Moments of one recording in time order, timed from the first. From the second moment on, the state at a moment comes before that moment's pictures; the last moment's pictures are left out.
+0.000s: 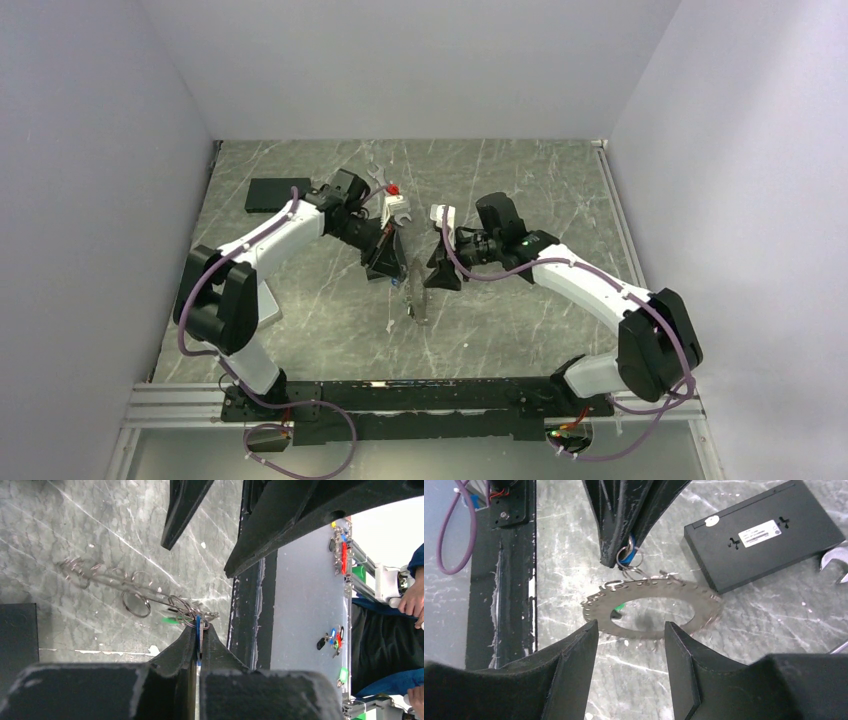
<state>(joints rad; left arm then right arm) -0.45 1.65 1.25 -0.81 1.08 0.42 0.58 1.37 0.91 -0.20 -0.83 -0.35</state>
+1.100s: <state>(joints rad) -0.48 1.70 1.31 -0.71 1.12 0.01 0.55 1.40 0.86 0.00 -0.87 -0.41</state>
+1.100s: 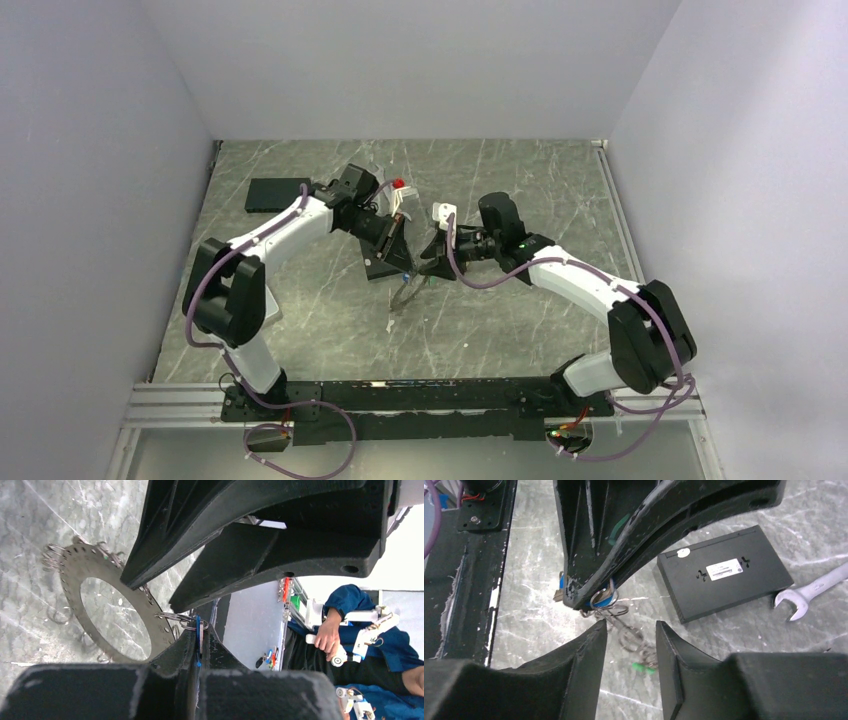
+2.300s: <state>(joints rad) -0.48 1.74 1.31 -0.68 1.15 -0.01 0.53 1.37 0.88 -0.10 -0.93 -0.46</state>
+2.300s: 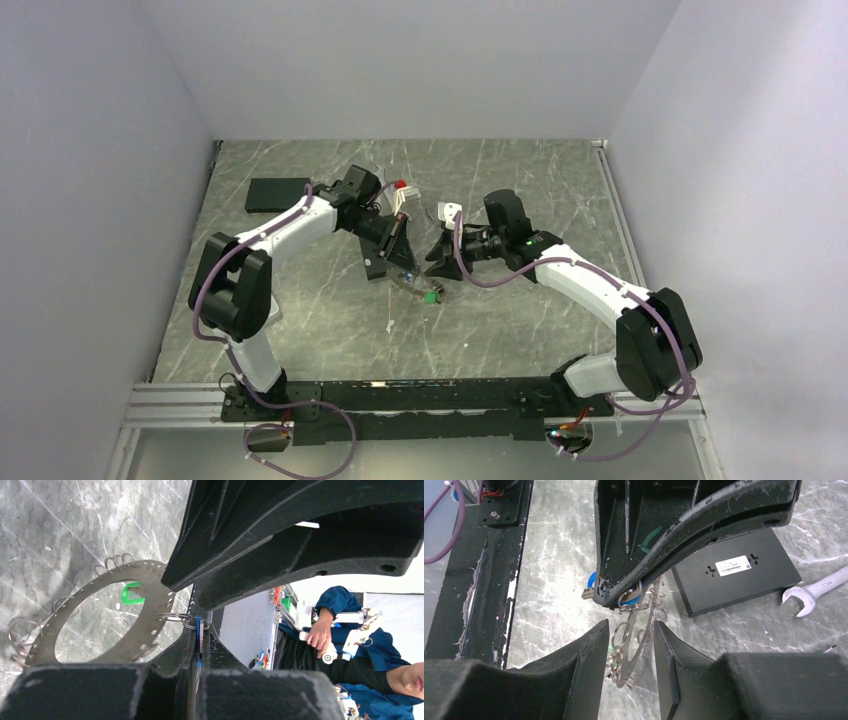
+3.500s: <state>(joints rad) -0.47 1.80 1.35 -0.66 1.18 -0.02 0.55 1.39 0.87 -0.04 -0.88 -0.45</state>
